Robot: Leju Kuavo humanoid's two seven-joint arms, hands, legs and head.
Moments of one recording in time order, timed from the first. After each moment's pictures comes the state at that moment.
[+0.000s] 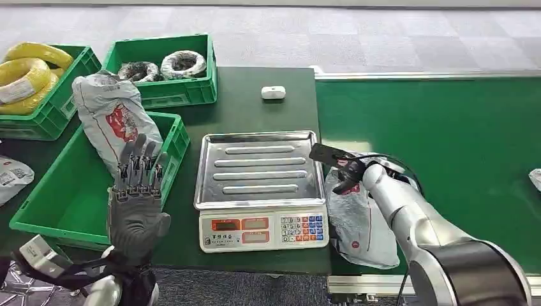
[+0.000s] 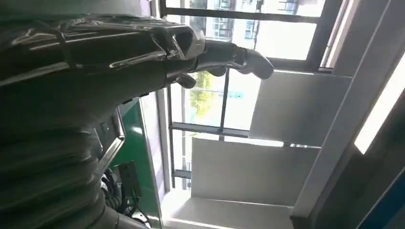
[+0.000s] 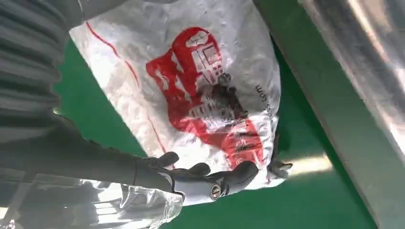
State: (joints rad) left arm 0.02 -0.07 -0.16 -1.91 0.17 -0.01 -0.70; right arm -1.02 0.02 0.28 -0.28 1.07 0.38 0.22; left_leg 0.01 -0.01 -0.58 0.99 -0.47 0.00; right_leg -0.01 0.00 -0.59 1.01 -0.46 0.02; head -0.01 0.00
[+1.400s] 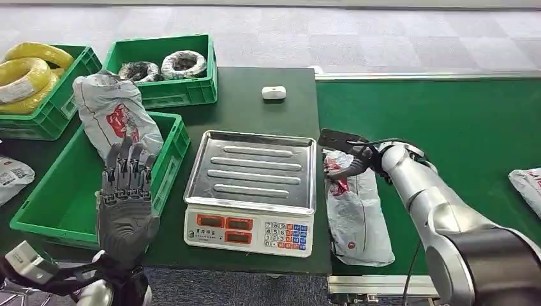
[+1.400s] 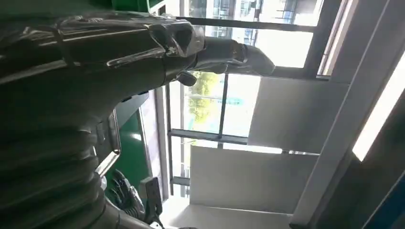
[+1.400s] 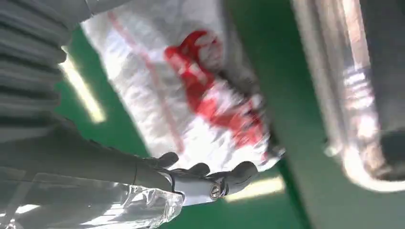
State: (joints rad) left arm 0.05 -0.07 -0.11 -1.94 0.17 -0.03 -0.70; right arm -1.12 -0.05 0.29 -0.27 0.95 0.62 0.01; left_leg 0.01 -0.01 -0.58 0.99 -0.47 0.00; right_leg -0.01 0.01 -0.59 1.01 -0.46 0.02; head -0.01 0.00
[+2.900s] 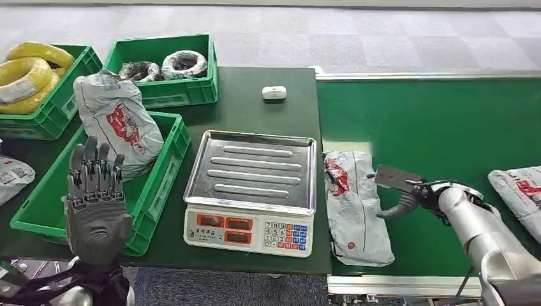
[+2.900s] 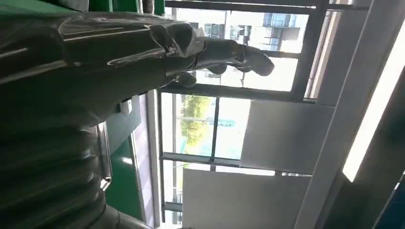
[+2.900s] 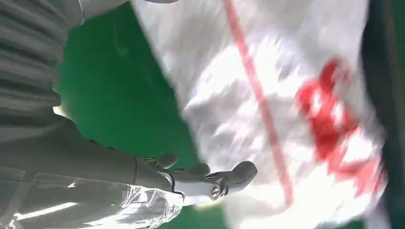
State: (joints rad) left arm 0.09 -0.11 0.02 -2.01 0.15 -0.06 -0.70; right arm -0.86 -0.36 0.52 -0.46 0.72 0.70 -0.37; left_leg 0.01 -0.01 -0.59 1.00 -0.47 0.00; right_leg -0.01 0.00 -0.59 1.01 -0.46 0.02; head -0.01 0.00
